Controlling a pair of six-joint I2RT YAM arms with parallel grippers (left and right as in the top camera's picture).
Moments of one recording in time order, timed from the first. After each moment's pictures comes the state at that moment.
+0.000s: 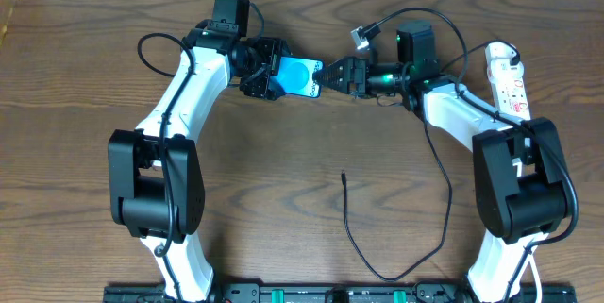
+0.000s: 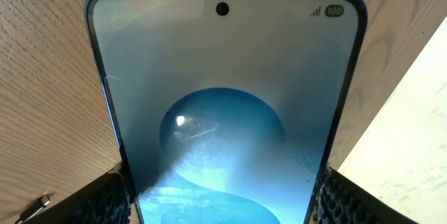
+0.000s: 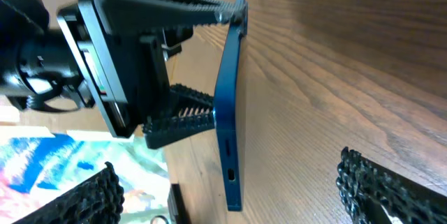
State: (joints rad) left arm -0.17 1.97 1.54 -0.73 0.48 -1.54; right arm 0.29 1.99 1.20 0.17 -1.06 0.64
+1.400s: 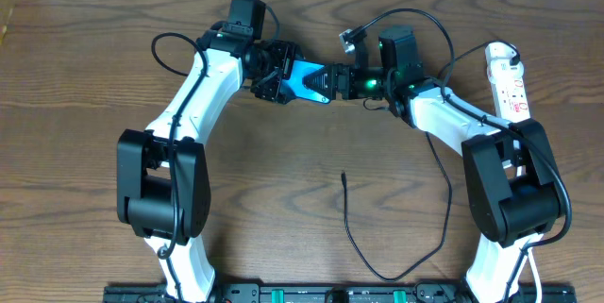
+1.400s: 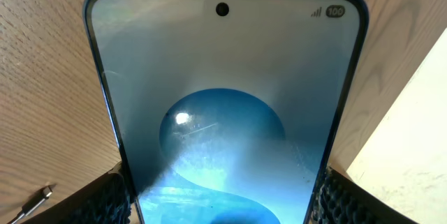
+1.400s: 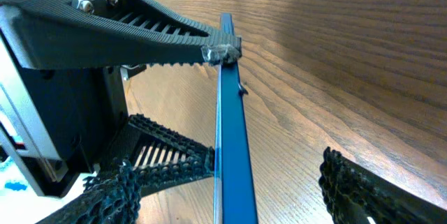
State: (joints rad) left arm -0.23 1.97 1.54 -0.73 0.47 -1.54; right arm 0.35 1.99 1.20 0.16 -0.85 0.56
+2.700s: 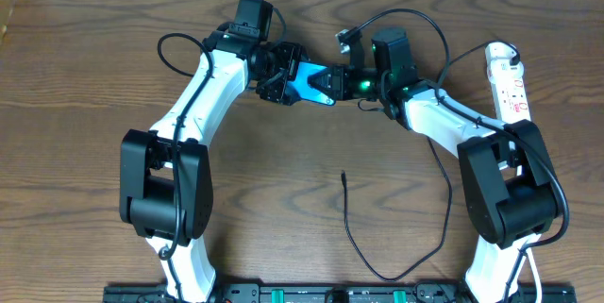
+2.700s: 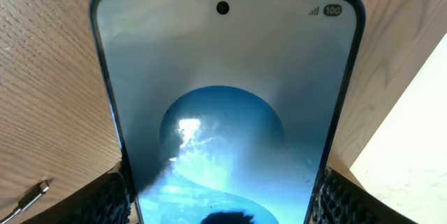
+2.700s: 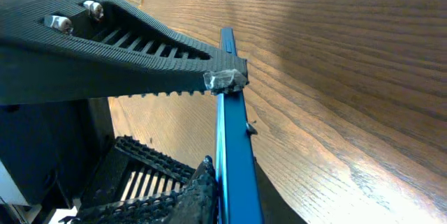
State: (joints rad) left arm -0.25 1.97 1.54 -0.72 0.47 -1.56; right arm 0.38 1.99 1.20 0.17 -0.78 0.56
